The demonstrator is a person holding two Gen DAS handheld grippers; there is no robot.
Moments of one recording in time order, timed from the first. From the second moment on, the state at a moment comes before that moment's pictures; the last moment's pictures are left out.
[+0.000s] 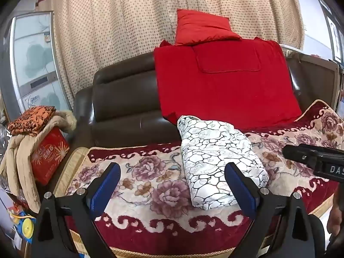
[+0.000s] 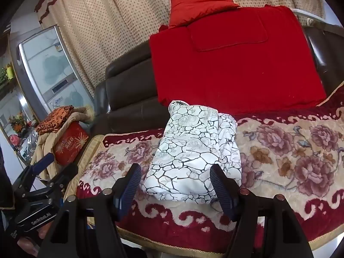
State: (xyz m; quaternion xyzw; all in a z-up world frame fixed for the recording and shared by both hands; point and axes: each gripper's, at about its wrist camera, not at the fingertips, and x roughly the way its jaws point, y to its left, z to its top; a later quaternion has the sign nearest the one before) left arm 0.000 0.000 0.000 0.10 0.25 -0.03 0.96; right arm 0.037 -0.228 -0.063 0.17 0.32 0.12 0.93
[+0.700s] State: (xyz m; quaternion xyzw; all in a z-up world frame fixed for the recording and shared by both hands) left arm 0.000 0.014 -0.009 0.10 0.26 -0.01 0.96; right arm 0.031 -0.220 -0.054 0.17 0.31 0.12 0.93
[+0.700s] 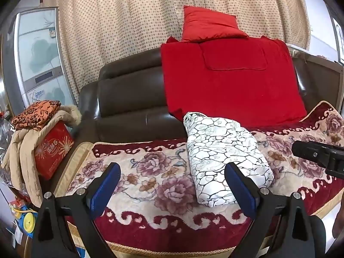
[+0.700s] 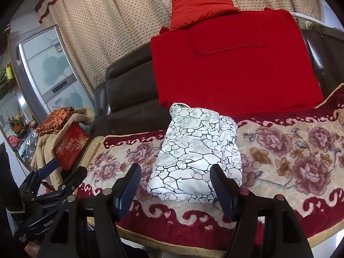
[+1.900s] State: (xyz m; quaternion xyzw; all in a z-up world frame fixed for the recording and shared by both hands) left arm 0.175 0.018 -0.162 0.10 0.41 0.01 0.91; right arm 0.174 -0.225 -0.209 0.18 0.47 0.09 0.86
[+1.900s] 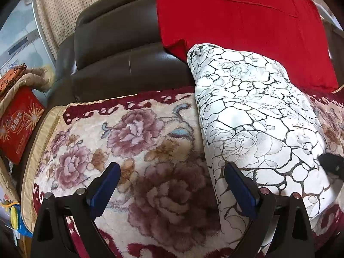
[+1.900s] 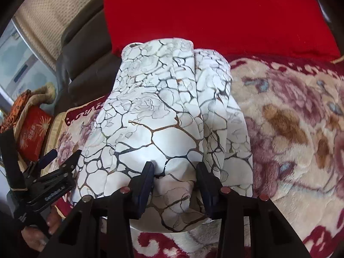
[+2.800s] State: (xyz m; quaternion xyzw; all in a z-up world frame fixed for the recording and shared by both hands) left arm 0.179 0.019 -0.163 0.10 0.40 0.00 0.91; right arm 0.202 -0.231 -0.175 0.18 0.46 0.09 0.86
